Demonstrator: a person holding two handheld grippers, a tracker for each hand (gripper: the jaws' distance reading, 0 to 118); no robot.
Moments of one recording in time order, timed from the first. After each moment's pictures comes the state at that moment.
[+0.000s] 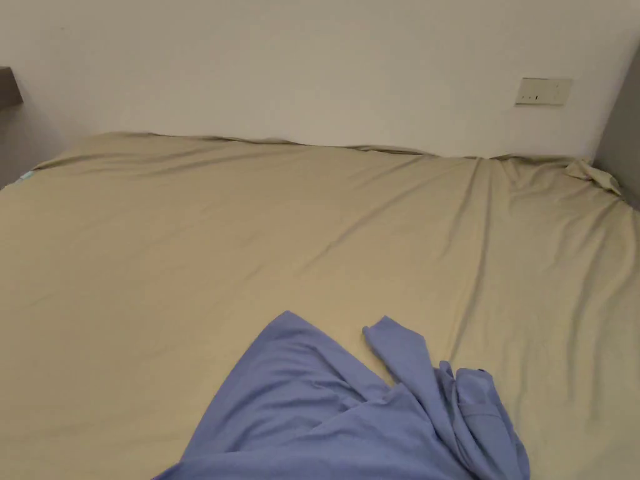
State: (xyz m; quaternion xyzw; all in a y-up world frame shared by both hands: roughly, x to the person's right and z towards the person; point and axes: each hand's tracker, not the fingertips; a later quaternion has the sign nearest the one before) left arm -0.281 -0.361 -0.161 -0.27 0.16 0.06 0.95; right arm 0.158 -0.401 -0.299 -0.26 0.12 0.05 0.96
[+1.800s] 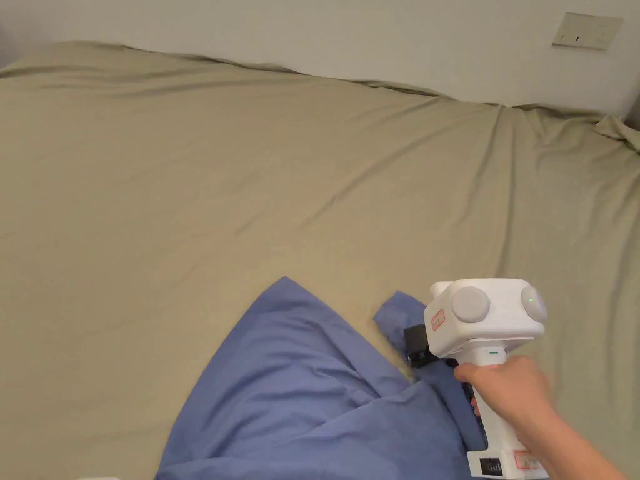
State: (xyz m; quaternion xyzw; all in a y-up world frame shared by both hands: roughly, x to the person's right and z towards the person) left arm -0.314 -0.540 -0.318 -0.46 0.08 0.17 0.87; right arm -0.031 -0.541 -0.683 -0.56 0.15 0.12 0.80
